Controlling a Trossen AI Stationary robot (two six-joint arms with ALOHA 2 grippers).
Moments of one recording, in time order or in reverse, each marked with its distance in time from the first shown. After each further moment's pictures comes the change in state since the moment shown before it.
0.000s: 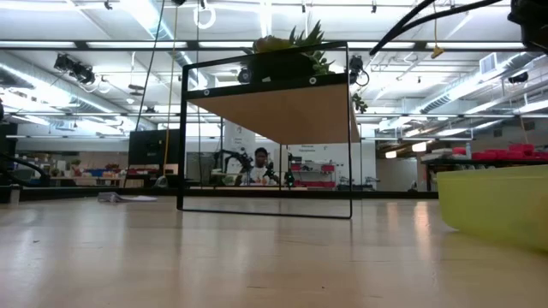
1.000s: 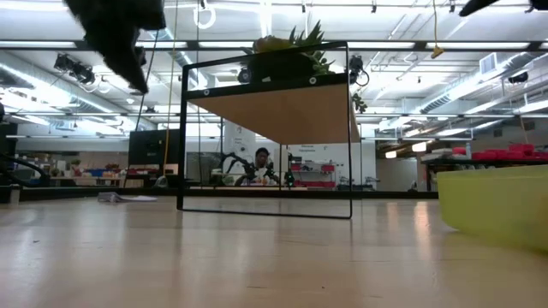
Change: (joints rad) left arm 0.068 -0.156 -0.351 -0.326 -0.030 0.017; right arm -0.030 -0.445 0.002 -0.192 0.501 -0.284
